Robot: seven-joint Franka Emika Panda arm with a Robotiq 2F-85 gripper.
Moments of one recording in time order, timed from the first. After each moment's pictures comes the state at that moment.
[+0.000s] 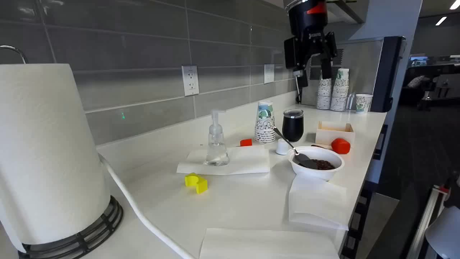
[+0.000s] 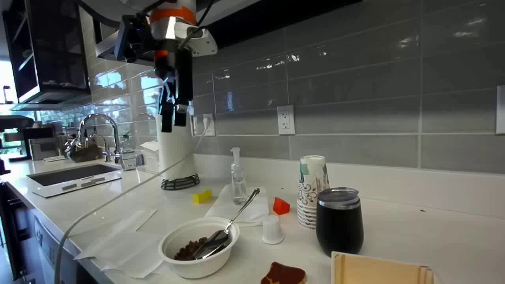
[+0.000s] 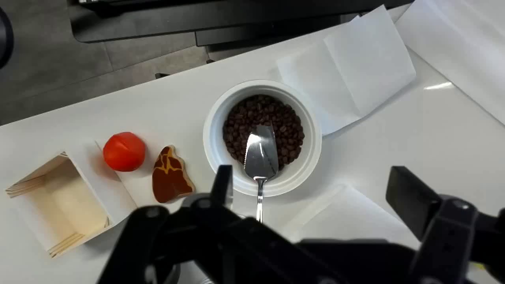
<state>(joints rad) 0.06 -0.60 0.26 -2.44 0.06 1.67 0.34</state>
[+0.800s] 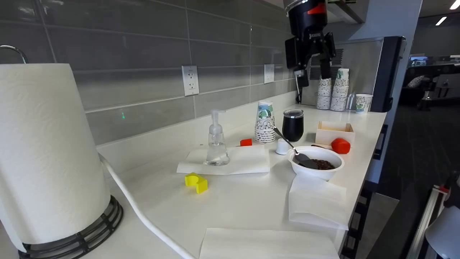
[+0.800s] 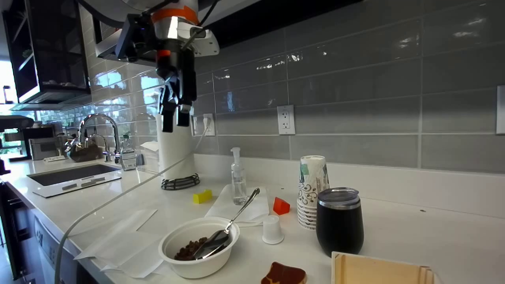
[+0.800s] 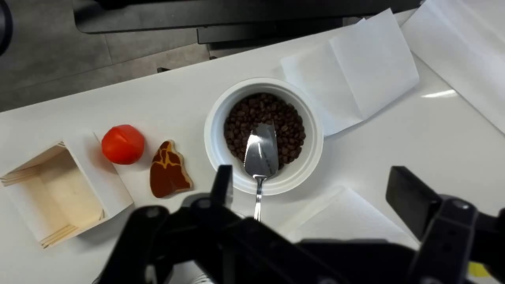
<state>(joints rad) 0.07 -0.59 0.24 -2.44 0.05 1.67 0.28</state>
